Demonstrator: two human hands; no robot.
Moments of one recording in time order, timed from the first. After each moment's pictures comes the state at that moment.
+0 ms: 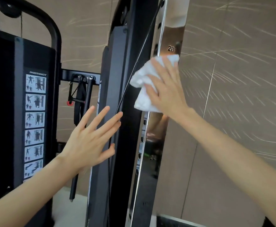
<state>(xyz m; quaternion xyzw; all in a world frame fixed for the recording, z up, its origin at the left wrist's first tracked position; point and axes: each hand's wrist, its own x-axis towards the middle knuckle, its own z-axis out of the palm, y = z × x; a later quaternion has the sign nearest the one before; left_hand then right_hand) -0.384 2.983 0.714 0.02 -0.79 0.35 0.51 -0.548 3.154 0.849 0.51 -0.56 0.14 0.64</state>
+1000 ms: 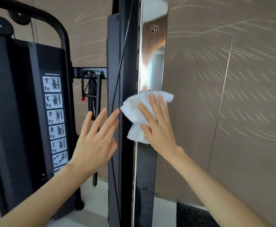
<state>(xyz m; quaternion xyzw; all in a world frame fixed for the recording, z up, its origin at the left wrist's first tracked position) -0.391 3.034 0.687 0.11 -0.80 0.33 0.49 -0.572 3.162 0.711 0.56 -0.58 0.32 0.50</state>
